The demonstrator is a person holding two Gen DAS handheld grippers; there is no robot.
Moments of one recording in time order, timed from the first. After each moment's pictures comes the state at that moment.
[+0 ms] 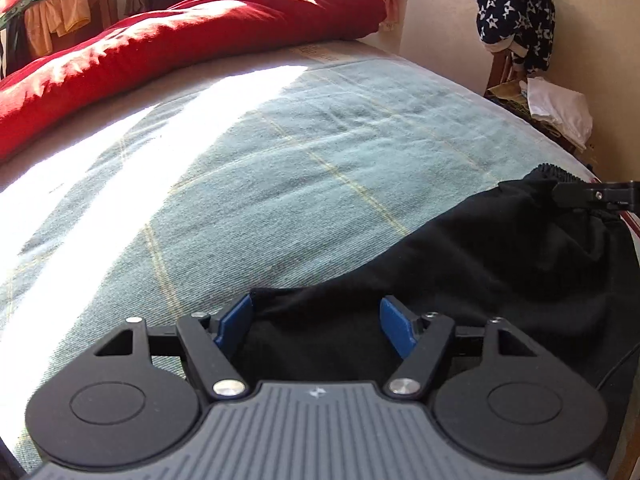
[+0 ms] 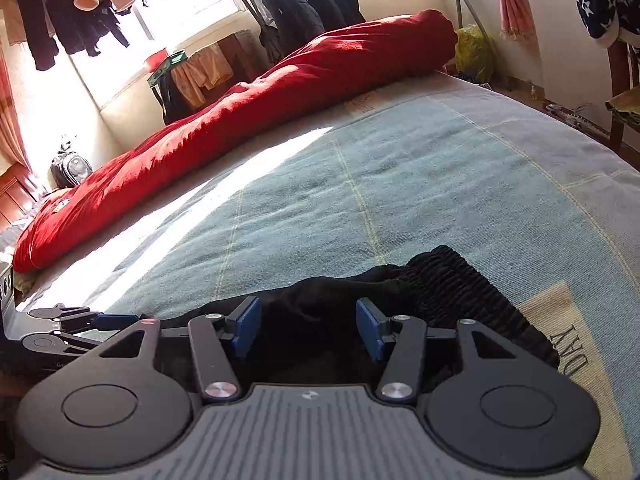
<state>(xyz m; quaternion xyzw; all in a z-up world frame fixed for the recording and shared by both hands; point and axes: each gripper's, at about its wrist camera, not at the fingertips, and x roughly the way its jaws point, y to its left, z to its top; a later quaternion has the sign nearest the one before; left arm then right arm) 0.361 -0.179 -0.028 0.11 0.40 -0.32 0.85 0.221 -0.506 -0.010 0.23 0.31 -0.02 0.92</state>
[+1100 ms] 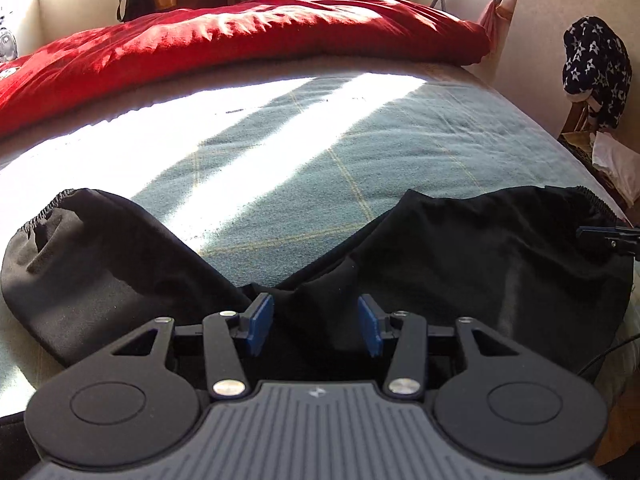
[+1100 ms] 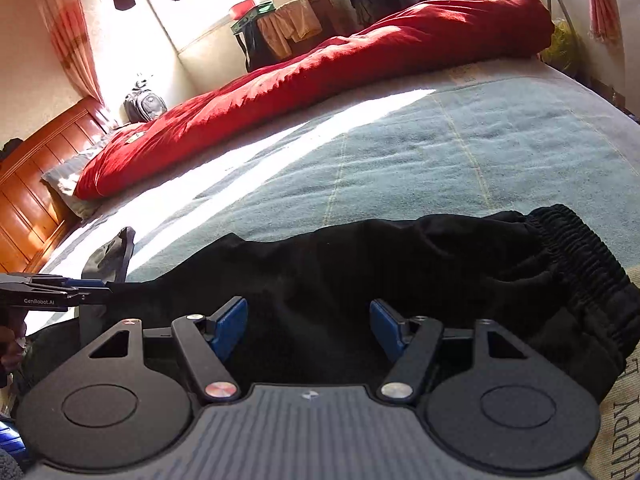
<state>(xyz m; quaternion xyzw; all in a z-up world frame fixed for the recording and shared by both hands) 0.286 -0.046 0.004 0.04 0.44 -0.20 0.88 0.213 -0.442 0.002 0.18 0.35 0.12 0.91</state>
